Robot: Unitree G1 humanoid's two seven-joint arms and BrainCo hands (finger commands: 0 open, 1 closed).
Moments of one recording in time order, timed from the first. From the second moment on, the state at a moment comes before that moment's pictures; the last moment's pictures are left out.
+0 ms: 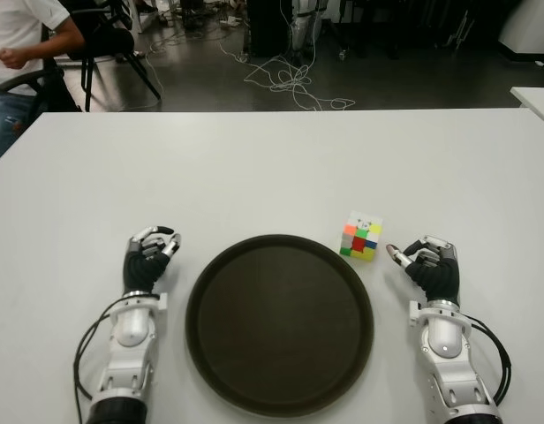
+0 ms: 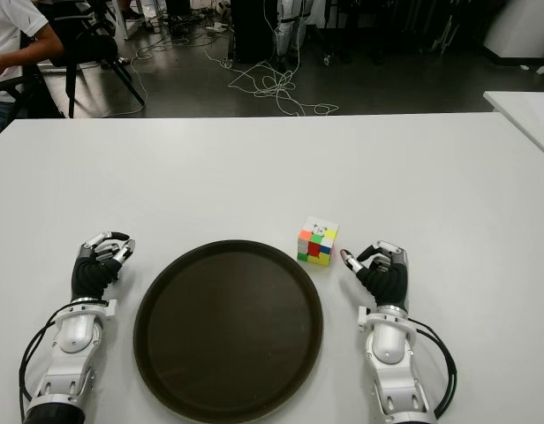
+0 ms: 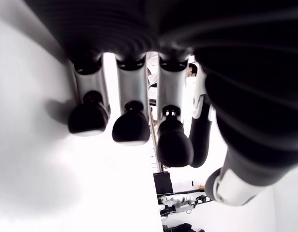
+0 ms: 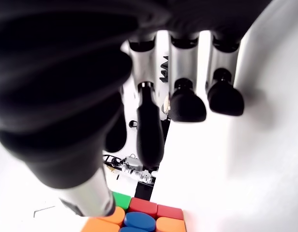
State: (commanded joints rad) left arm 0.00 0.04 0.11 0.45 0.04 -0.17 0.14; right arm 0.16 0.01 -0.04 0.26 -0.10 -0.15 -0.37
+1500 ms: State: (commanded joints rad) left arm -0.01 0.03 0.13 0.47 0.01 -0.19 0.14; right arm 0.16 0.02 -0.06 0.26 -0.09 -0.21 -0.41
